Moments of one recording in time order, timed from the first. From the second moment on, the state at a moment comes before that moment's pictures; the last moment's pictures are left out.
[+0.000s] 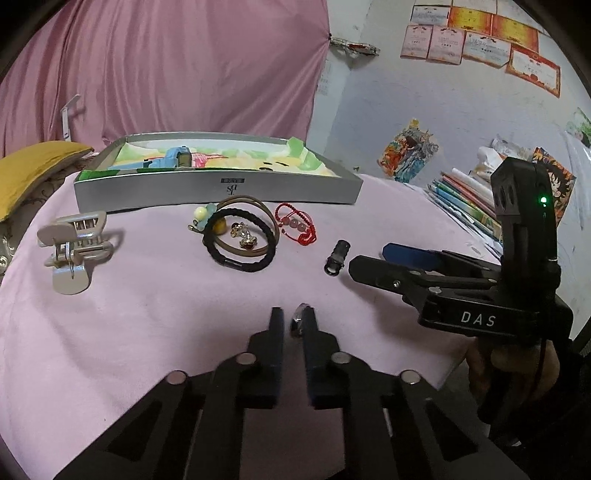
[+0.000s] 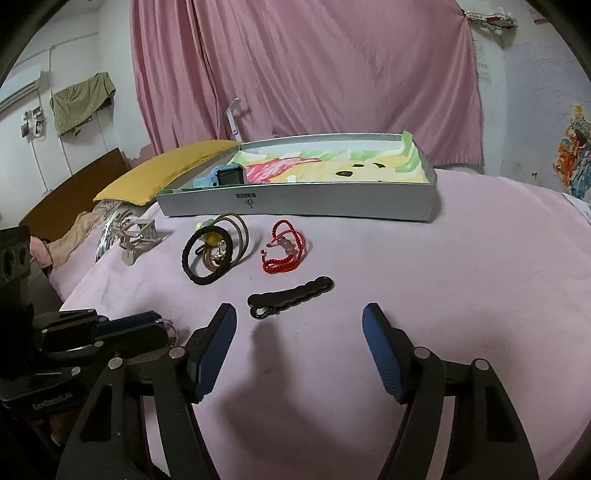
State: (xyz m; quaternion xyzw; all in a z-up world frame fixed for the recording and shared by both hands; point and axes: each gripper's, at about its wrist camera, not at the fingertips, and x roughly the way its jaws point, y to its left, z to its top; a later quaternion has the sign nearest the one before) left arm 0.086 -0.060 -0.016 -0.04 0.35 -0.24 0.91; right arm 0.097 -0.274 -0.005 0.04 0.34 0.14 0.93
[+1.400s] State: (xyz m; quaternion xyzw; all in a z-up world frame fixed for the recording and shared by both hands) left arm 0.101 -0.051 -0.002 -0.09 0.32 -0.23 0.91; right arm 0.107 -0.263 -0.003 0.04 0.34 0.13 0.93
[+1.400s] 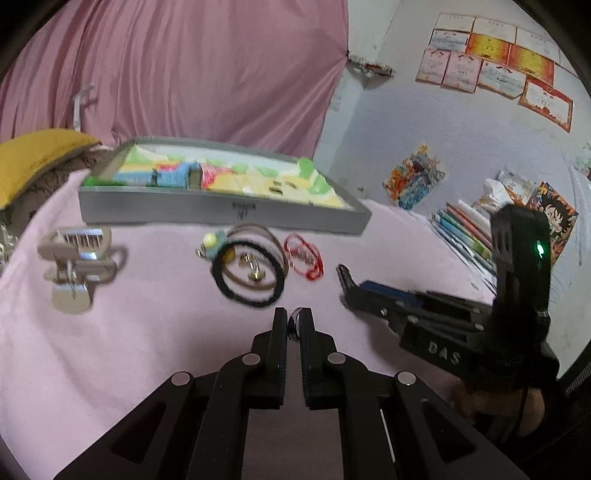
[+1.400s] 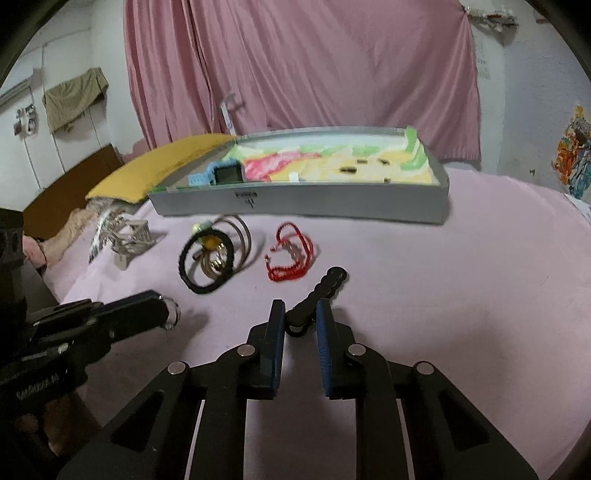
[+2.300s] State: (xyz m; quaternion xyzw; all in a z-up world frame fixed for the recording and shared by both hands) left arm 0.203 -0.073 0.089 -0.03 0.13 -0.13 0.98; right arm 0.170 -0.250 0.103 -0.07 0.10 0.10 0.99
